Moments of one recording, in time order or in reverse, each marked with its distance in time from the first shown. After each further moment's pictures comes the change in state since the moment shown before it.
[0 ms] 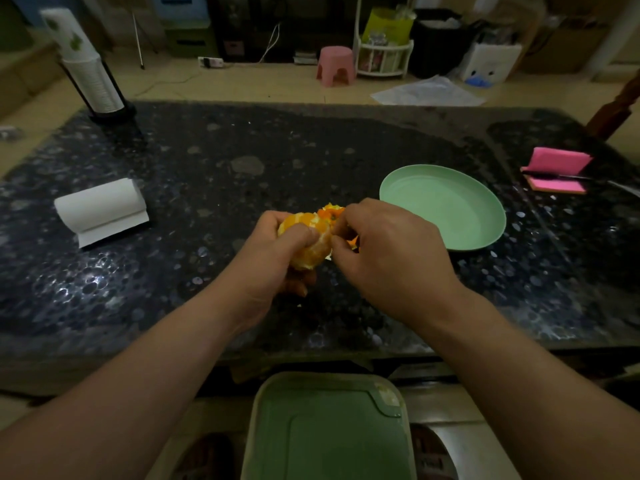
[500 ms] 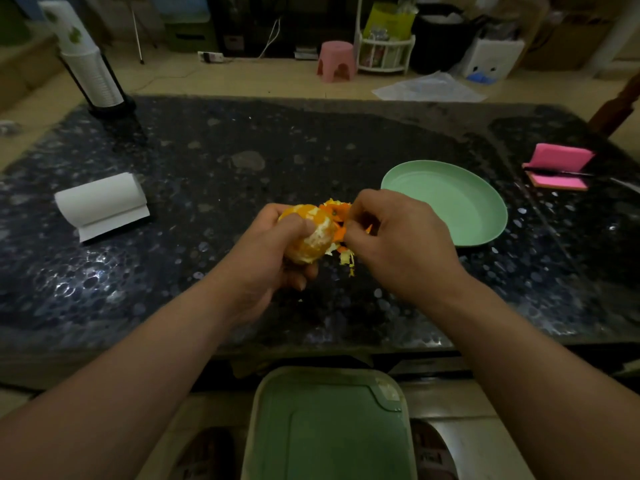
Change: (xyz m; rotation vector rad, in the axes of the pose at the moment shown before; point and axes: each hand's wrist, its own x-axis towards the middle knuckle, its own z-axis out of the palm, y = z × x) left_hand -0.003 0.003 -0.001 -0.078 -0.033 0.017; right_hand 0.005 0.014 0.002 0.148 -0.037 0.174
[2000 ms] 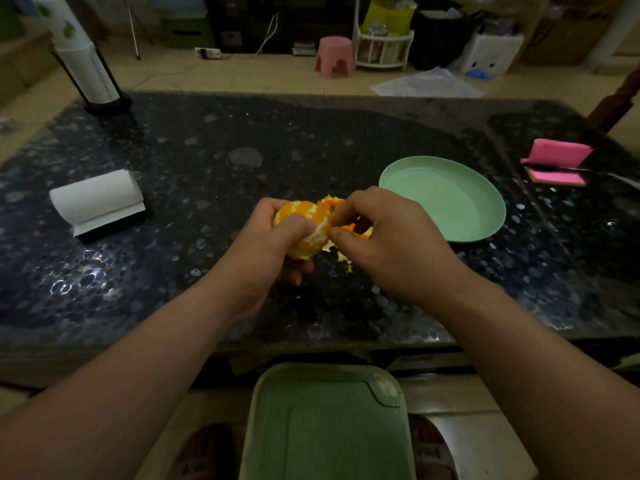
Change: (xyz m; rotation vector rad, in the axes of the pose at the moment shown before) left_hand 0.002 -0.005 -0.001 0.115 0.030 0.041; right_hand 0.000 0.003 -0.001 0.136 -0.116 -0.059
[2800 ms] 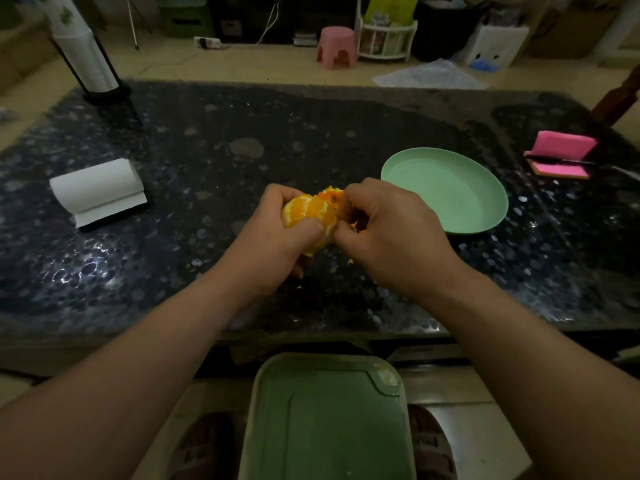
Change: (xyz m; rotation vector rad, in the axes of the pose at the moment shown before) left_hand -0.006 0.003 0.003 0.268 0.026 0.112; right_hand -0.003 -0.006 0.006 -0.121 0.087 -0.082
